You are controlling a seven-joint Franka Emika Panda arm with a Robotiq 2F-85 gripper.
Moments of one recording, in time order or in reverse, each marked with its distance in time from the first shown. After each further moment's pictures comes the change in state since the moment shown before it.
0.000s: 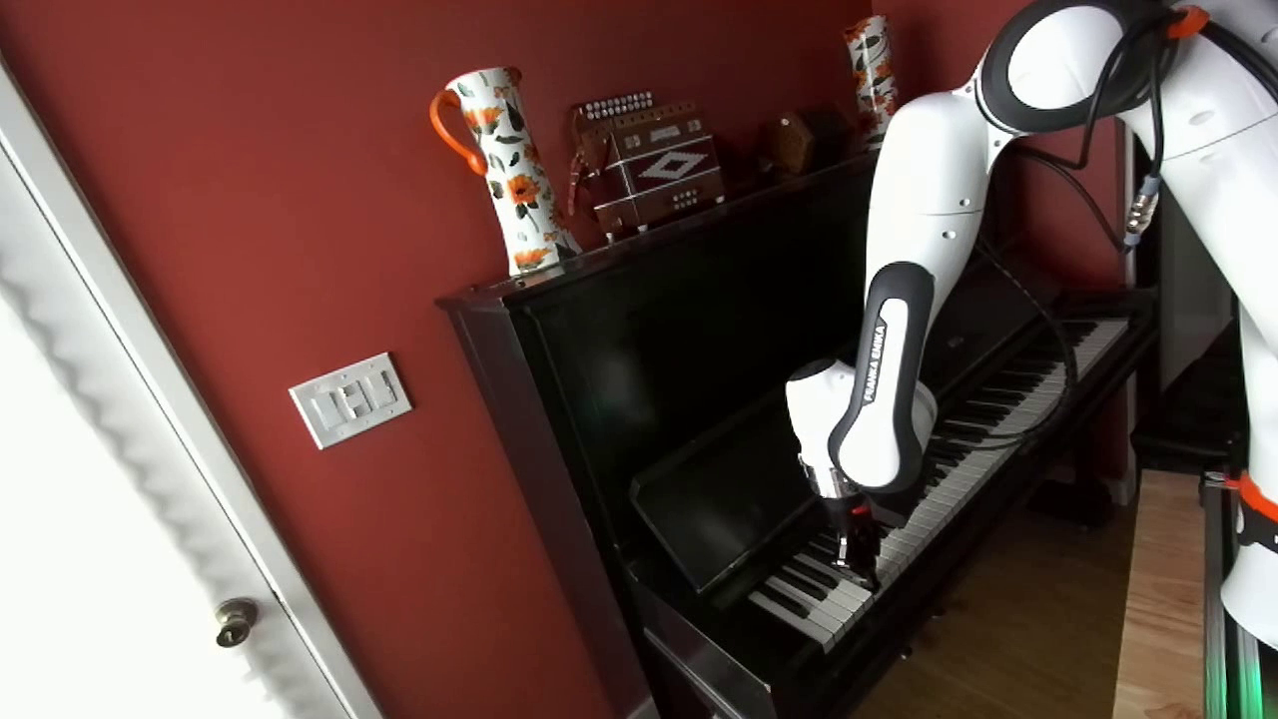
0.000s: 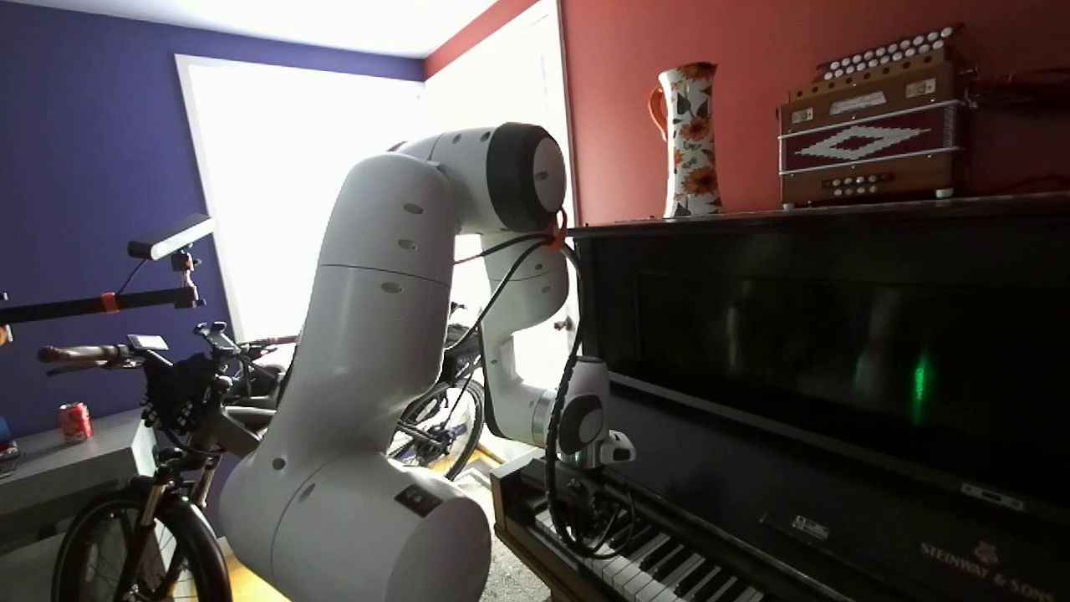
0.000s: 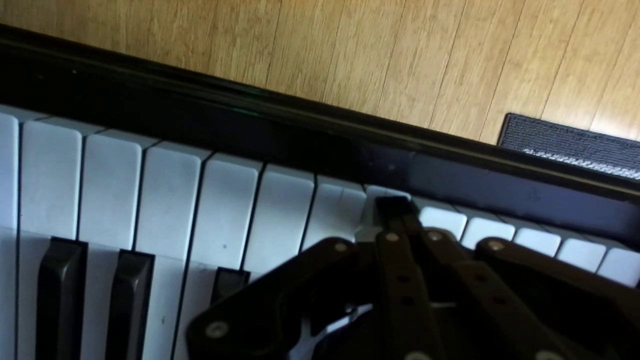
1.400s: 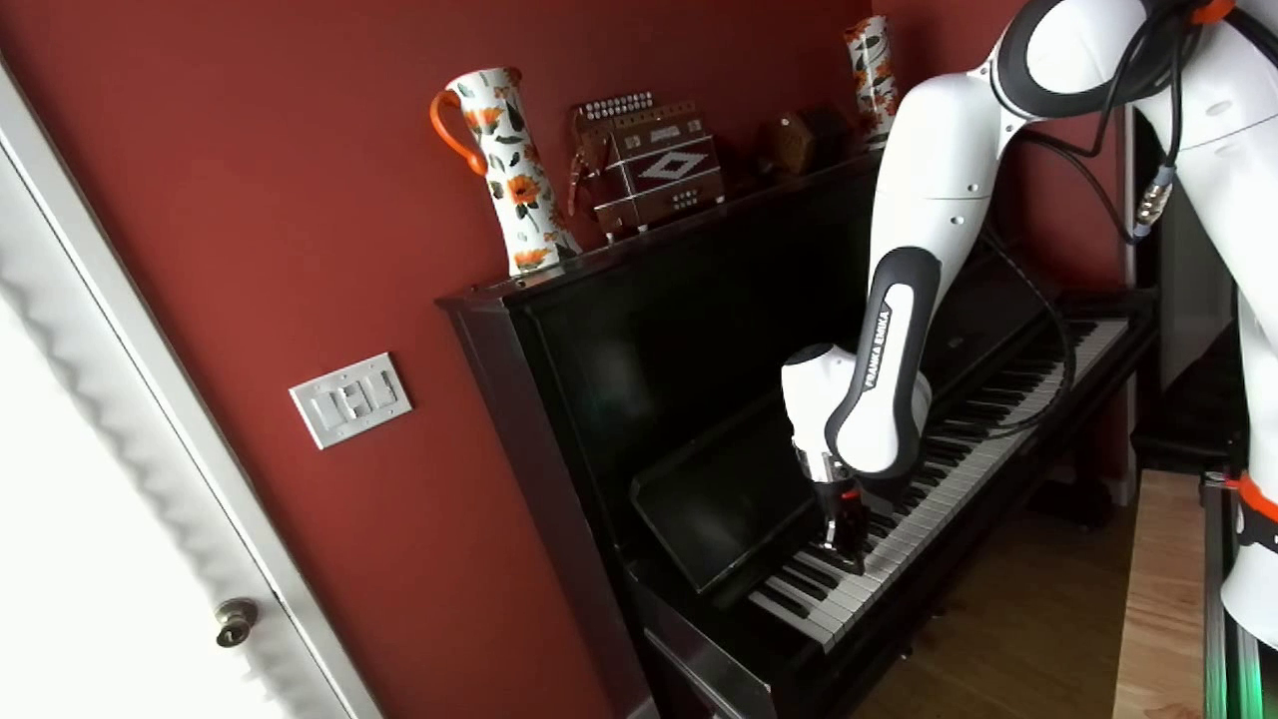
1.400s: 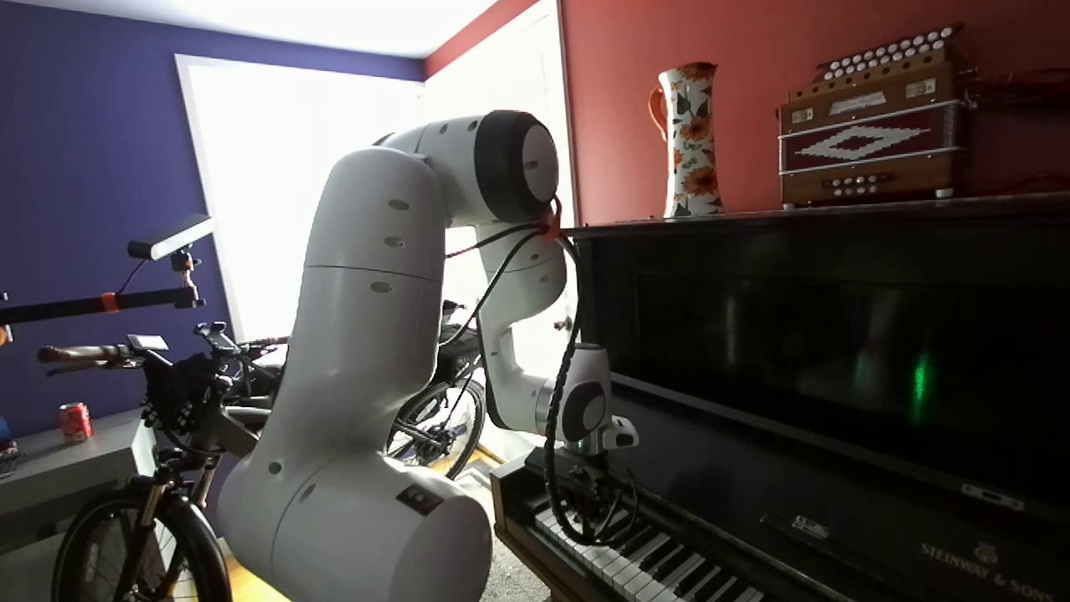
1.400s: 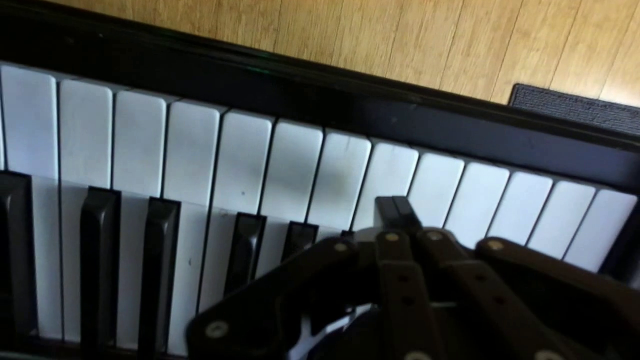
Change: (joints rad) arm 0.014 -0.051 -0.025 0.000 -0.037 0.000 0.056
